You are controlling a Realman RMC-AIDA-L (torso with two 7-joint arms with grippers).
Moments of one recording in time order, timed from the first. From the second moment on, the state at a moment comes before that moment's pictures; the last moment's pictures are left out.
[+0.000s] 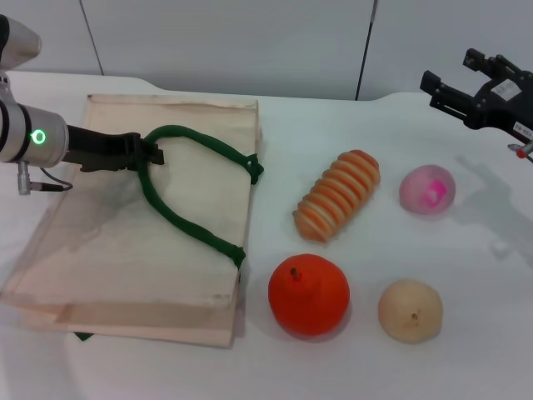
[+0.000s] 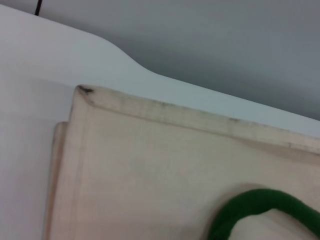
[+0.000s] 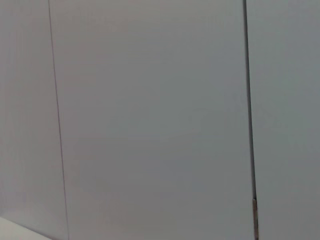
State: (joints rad) left arm -0.87 -1.93 0.30 0.42 -0.41 -1.05 0.77; right arm 0.78 2.02 0.27 -0.23 -2.31 -1.26 0.85
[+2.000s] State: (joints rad) left arm -0.78 -1.93 0.34 0.38 -0.80 -1.14 1.09; right arm 0.75 2.02 0.27 -0.23 -2.31 -1.32 0.85
